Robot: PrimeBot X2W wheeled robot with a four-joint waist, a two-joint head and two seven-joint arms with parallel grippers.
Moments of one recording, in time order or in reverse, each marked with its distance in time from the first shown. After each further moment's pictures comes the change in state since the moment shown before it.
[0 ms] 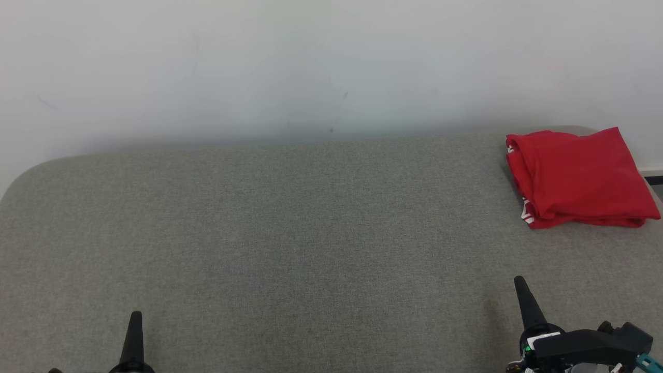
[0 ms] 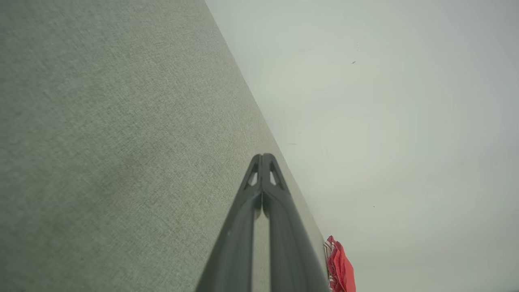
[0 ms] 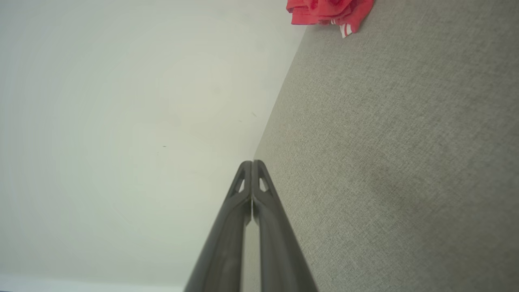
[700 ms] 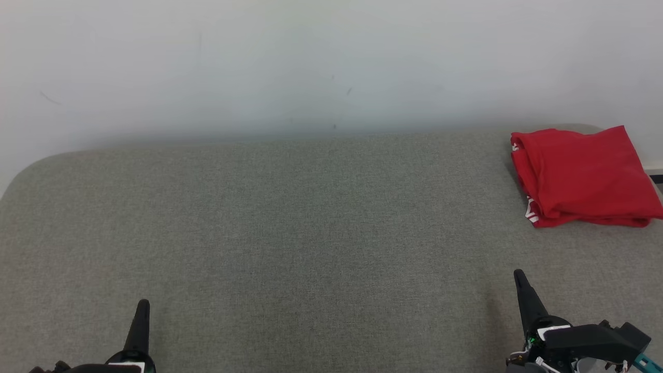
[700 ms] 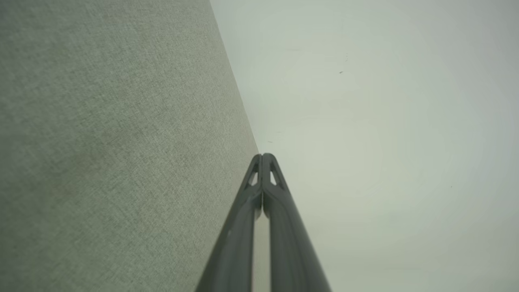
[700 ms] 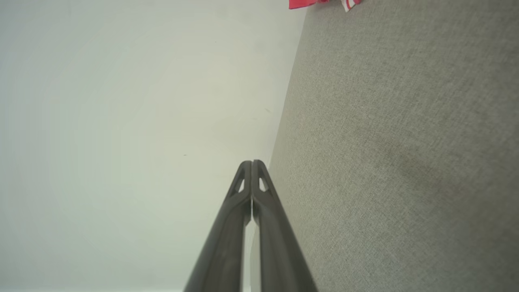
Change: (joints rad) left arm -0.033 -0.006 -0.004 0.006 -0.174 -0.008 0.044; right arm -0.019 0.011 -0.019 -0.005 0.160 0.000 0.043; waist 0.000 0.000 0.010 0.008
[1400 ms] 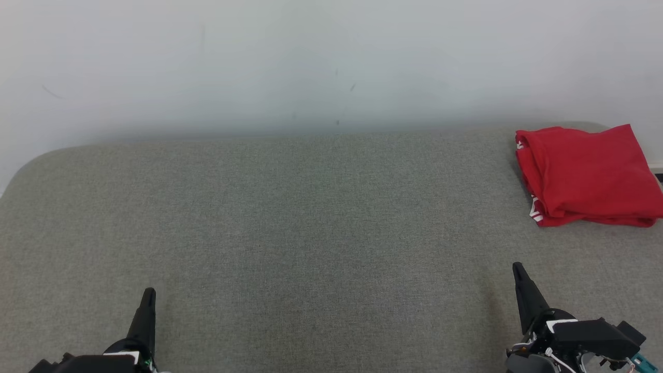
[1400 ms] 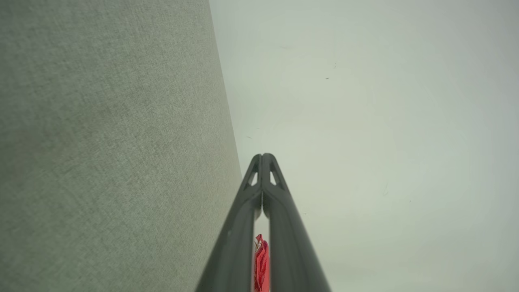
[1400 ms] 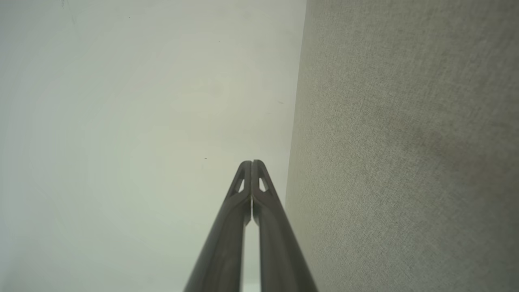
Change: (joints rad) left arm -0.029 -0.005 -0.004 0.005 -0.160 -0.002 0.037; right arm -0.018 0.010 -0.017 -0.004 0.148 0.000 0.040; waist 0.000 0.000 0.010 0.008
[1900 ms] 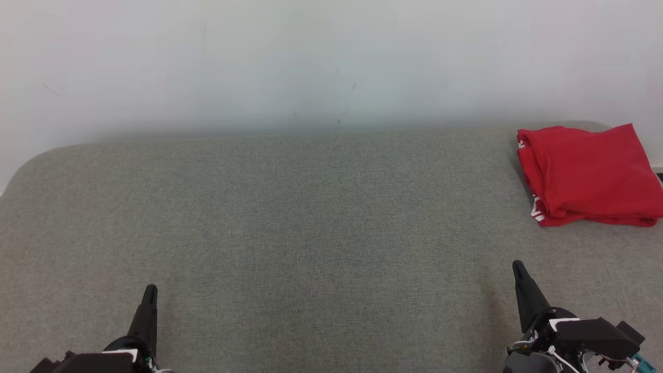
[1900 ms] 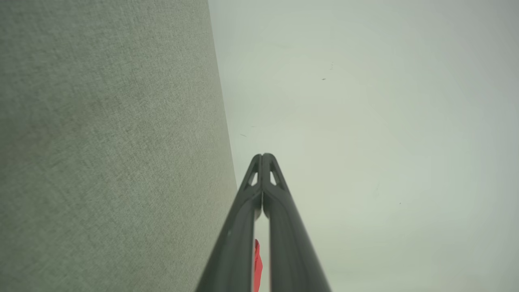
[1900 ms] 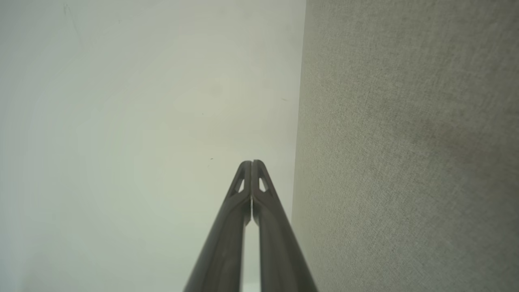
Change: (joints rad) left arm -0.012 -0.002 -0.001 0.002 -0.056 -0.004 0.016; right arm -0.005 0.003 -0.006 -0.002 0.052 0.000 0.013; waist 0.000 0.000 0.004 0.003
